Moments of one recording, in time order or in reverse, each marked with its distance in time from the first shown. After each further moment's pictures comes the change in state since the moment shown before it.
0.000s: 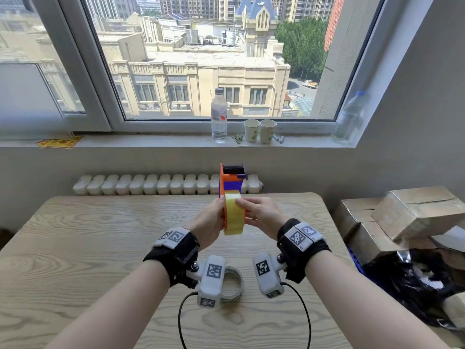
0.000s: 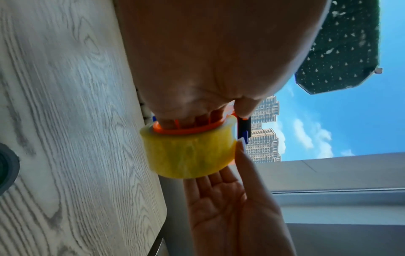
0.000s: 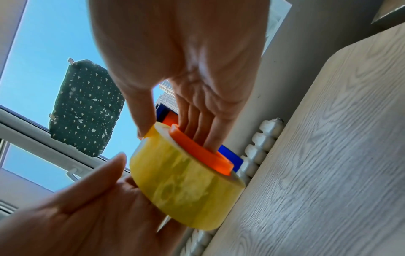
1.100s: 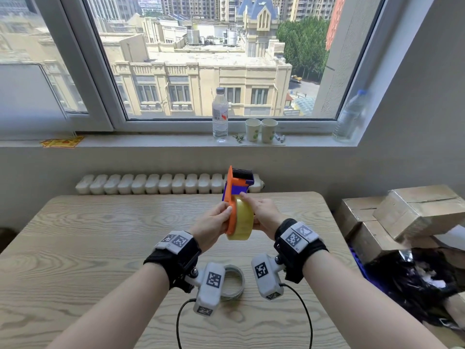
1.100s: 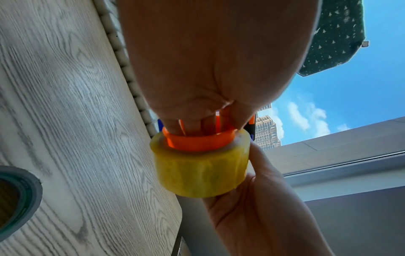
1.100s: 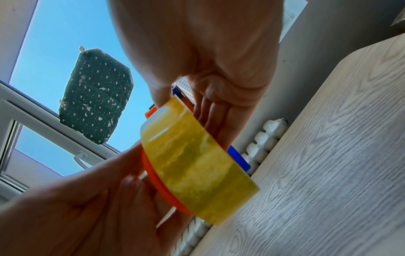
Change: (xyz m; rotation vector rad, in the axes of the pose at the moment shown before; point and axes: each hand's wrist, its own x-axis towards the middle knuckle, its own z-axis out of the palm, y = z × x) left_hand -0.002 -0.015 -0.007 0.115 -0.049 -0.001; right_hand 0.004 0.005 0.005 -0.033 0.187 0.083
